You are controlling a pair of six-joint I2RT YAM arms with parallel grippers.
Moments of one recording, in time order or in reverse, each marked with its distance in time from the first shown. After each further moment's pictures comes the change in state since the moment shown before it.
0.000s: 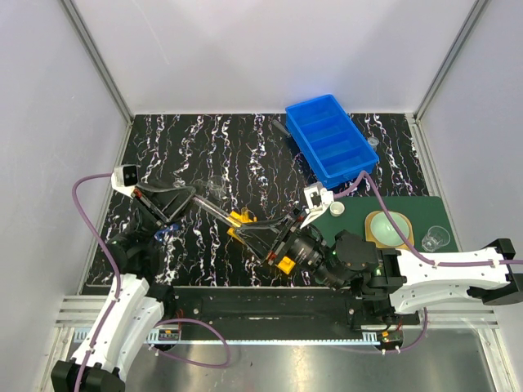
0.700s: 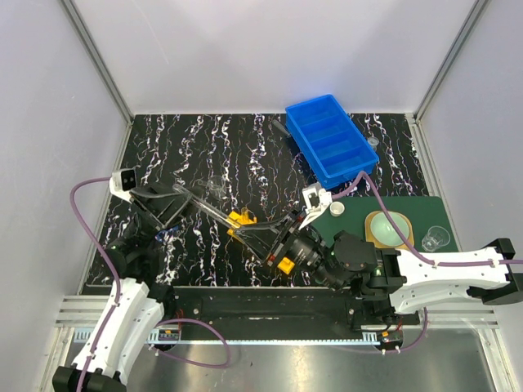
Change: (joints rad) left arm 0.002 -0.040 -0.024 -0.004 -0.007 0.008; right arm 0.000 0.002 0.002 -0.015 0.001 -0.005
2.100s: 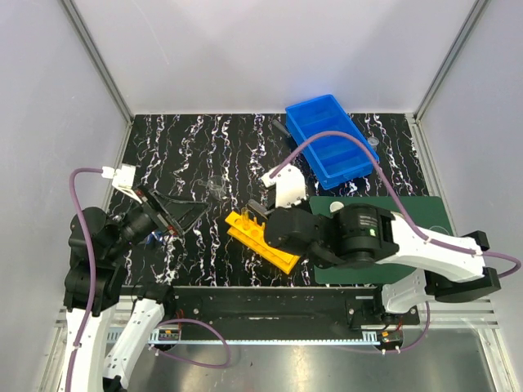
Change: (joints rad) left arm 0.000 -0.062 0.620 -1.583 0.039 1.081; right arm -0.068 0.382 0.830 -1.469 0.142 0.042
